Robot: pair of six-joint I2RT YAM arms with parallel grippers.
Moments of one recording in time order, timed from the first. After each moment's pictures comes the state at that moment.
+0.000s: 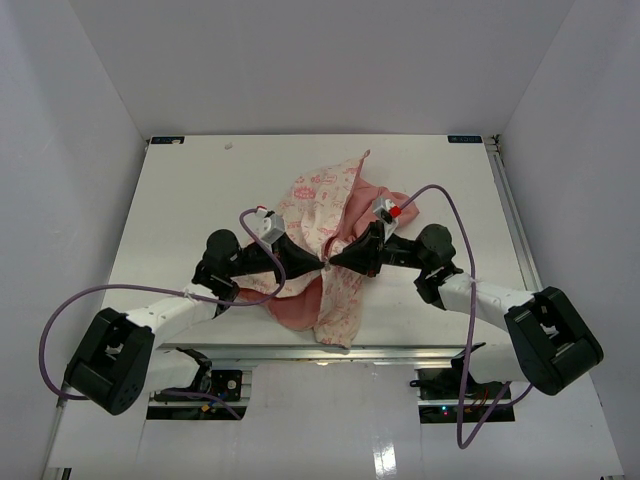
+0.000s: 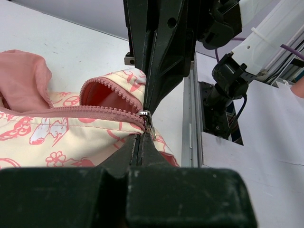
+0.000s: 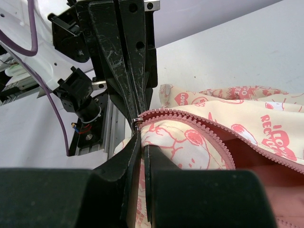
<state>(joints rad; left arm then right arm) -0.51 1.22 0.46 0.87 0.93 -0.33 0.57 1.31 0.50 1.02 -0.91 0.46</state>
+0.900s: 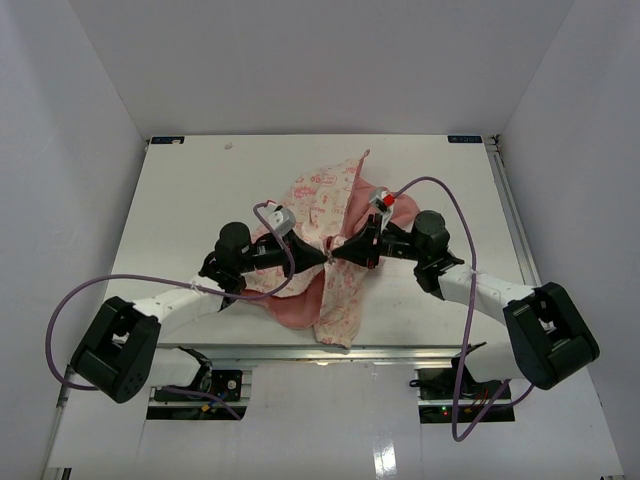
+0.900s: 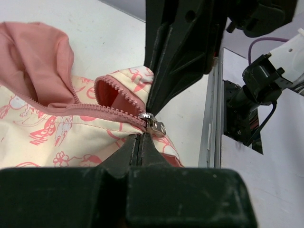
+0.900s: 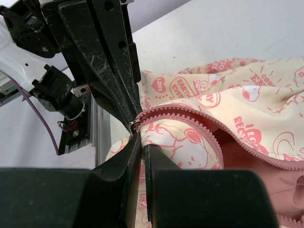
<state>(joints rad) -0.54 1.29 0.53 0.71 0.80 -0.26 0.53 1.34 0.58 0.77 -0.88 0.40</state>
